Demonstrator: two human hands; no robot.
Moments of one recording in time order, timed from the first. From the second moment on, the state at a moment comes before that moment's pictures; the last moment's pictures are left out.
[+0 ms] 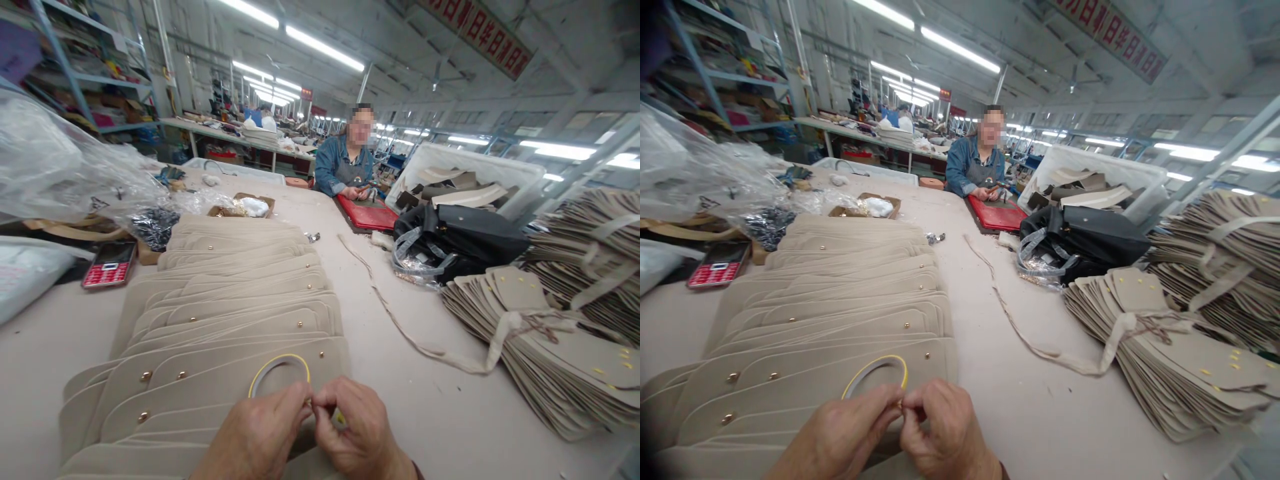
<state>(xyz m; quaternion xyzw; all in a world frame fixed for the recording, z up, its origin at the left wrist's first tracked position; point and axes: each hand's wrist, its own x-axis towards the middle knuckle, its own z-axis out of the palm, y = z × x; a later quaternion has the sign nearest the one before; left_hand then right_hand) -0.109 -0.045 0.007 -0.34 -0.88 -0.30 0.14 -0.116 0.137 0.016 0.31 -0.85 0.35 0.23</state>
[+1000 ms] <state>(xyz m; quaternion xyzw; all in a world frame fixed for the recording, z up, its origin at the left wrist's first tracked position) -0.115 -0.027 0.012 -0.23 -0.96 -0.11 -0.06 -0.156 0.138 -0.004 0.08 -0.90 0.41 0.09</state>
